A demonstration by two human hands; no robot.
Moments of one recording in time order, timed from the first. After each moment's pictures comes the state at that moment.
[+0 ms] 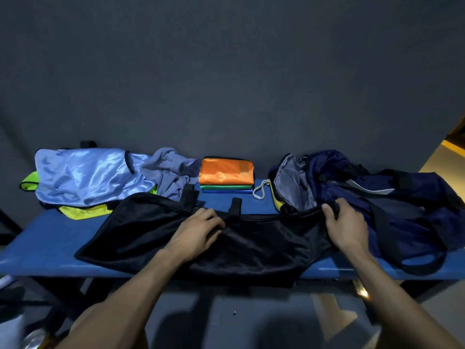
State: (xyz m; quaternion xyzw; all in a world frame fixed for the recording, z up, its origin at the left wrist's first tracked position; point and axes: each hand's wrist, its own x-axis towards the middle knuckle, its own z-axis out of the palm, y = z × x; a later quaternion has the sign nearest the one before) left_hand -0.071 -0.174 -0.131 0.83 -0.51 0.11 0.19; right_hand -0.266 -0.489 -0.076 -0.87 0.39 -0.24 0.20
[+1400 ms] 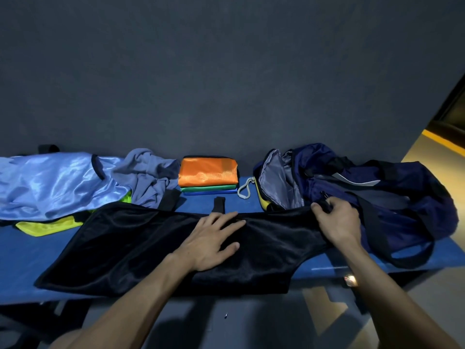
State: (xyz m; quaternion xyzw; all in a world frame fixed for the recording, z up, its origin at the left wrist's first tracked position) left_hand -0.088 -0.233 -0.135 0.81 -0.57 0.00 0.13; right_hand -0.261 -0.502 -0.073 -0.82 0.43 -0.26 0.27
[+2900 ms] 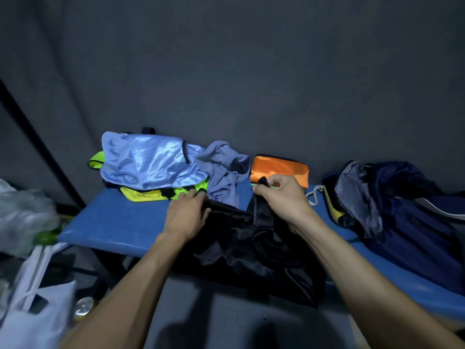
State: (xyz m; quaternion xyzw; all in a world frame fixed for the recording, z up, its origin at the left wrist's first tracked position) left_hand -0.020 -0.068 -0.105 0.96 -0.23 0.09 0.11; right_hand -0.122 -0.276 -0.011 -0.82 0.18 -0.11 0.54
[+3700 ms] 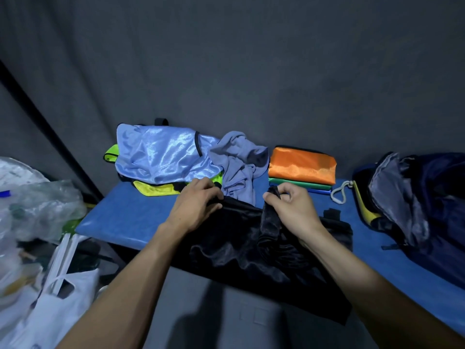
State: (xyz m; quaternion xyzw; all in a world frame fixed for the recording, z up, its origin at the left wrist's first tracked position) left_hand 0.013 -0.054 -0.115 0.92 -0.34 0.13 0.16; right_hand -0.101 -0.285 -0.073 -0.80 0.13 -0.10 0.58
